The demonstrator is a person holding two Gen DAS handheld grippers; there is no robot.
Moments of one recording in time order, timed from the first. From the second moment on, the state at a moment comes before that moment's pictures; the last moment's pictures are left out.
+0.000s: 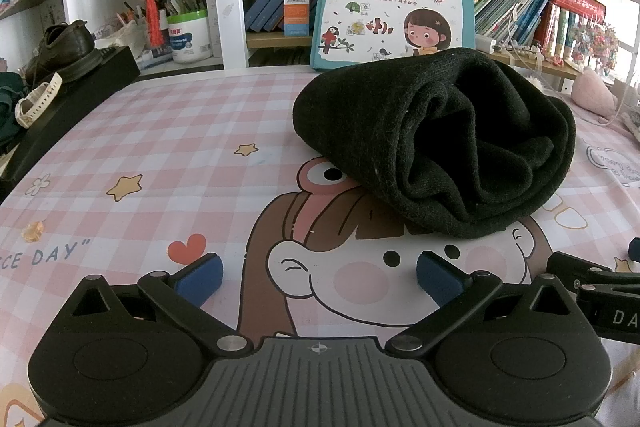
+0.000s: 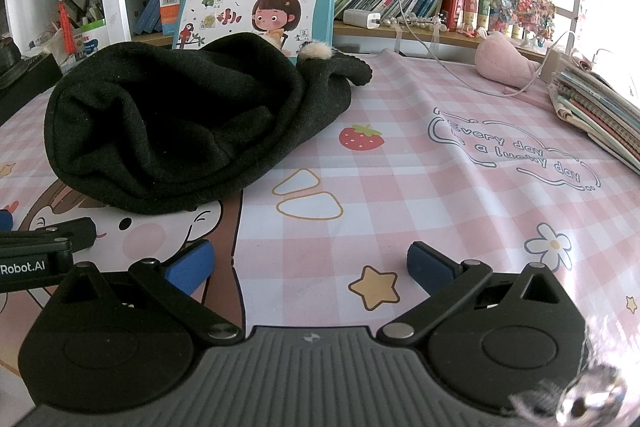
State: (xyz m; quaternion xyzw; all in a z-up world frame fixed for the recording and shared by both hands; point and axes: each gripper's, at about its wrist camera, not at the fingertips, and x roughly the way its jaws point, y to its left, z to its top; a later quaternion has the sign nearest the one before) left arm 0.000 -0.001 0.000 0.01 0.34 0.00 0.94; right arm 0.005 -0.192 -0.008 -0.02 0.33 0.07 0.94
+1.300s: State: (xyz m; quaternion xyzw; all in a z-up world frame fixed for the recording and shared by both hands) left arm -0.003 0.000 0.000 0.01 0.34 0.00 0.94; right arm 0.005 -0.191 -0.006 -0.02 0.33 0.08 0.94
